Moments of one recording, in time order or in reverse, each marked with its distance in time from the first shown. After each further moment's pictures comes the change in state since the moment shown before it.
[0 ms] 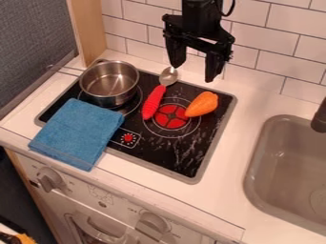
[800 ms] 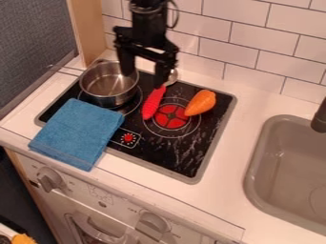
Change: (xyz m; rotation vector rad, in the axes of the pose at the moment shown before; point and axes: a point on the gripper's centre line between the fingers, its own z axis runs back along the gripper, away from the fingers) arm -0.040 0.078 -0.020 0.082 0.109 0.163
